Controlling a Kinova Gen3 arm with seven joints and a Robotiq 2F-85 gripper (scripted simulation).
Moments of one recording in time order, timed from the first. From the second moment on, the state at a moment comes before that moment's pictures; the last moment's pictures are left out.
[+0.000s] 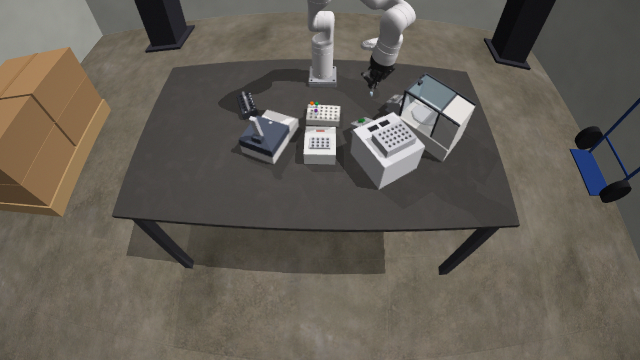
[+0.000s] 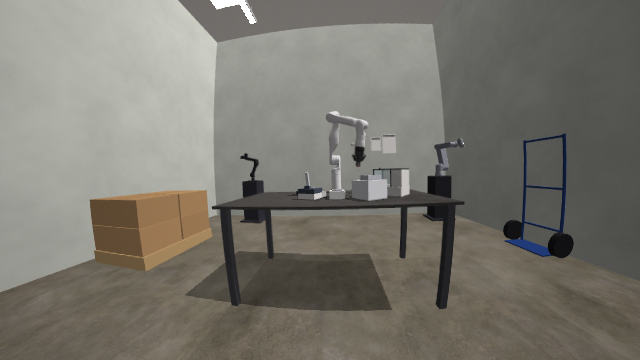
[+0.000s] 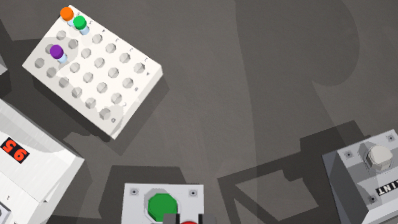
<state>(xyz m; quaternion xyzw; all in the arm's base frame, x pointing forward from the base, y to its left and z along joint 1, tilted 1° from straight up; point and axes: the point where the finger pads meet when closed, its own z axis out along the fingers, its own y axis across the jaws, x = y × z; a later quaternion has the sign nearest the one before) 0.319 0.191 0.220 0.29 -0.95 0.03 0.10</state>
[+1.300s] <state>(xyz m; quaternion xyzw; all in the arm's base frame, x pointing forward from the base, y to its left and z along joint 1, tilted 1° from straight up) 0.413 0.257 0.219 0.29 -0.95 0.03 0.10</state>
